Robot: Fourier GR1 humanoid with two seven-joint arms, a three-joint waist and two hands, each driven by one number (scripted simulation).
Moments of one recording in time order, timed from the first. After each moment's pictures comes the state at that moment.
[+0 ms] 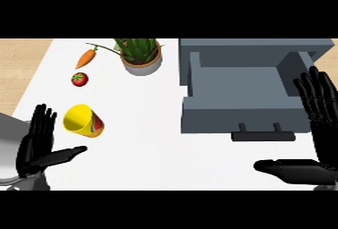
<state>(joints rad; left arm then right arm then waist) -0.09 0.18 0.34 -1.09 0.13 -0.12 -0.43 -0.04 -0.15 -0.09 -1.99 0.00 0.13 -0.02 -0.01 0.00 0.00</state>
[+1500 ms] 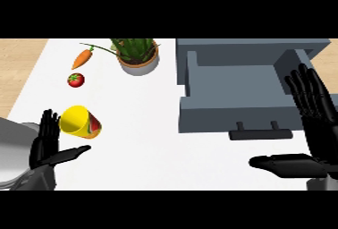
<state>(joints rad) -0.45 0.34 0.42 -0.18 0.09 -0.19 -0.98 -0.08 -0.13 -0.09 -1.94 0.01 0.16 -0.03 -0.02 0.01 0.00</state>
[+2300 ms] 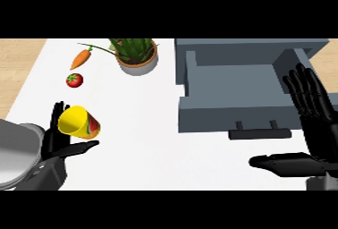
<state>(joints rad) -0.49 0.29 0.42 -0.19 0.10 -0.29 -0.97 -0.08 -0.13 -0.09 -1.92 0.00 0.17 -0.03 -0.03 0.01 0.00</state>
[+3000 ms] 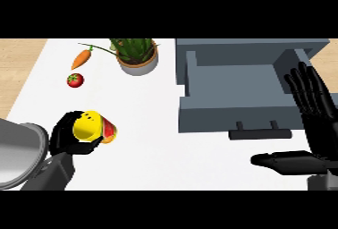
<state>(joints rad) -0.50 0.24 0.42 -0.24 0.14 -0.41 -0.93 -0.09 -0.13 -0.10 -1.92 -0.01 0.18 -0.03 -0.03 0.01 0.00</state>
